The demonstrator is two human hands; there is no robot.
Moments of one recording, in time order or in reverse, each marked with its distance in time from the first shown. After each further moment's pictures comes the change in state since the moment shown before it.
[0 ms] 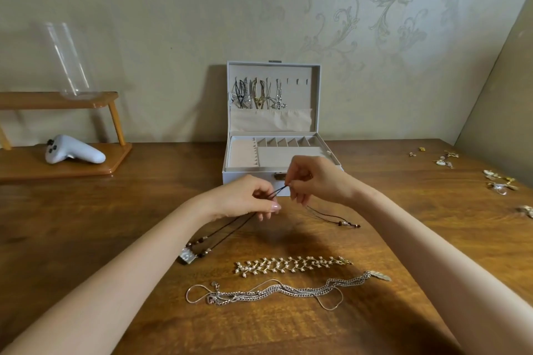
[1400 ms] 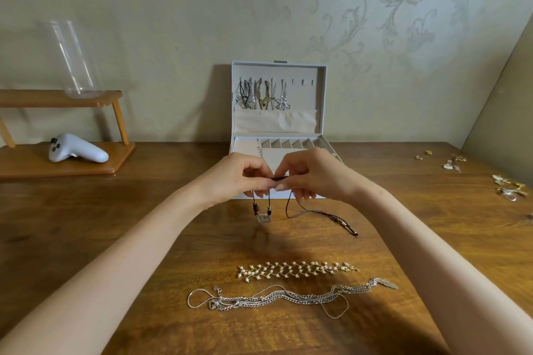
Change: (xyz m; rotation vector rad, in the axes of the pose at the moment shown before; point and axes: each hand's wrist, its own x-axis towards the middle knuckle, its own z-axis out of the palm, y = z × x) left_hand -0.006 0.007 -0.024 -0.094 0.240 0.097; right_hand 0.003 -0.035 -0.001 -0.104 -0.014 -0.051
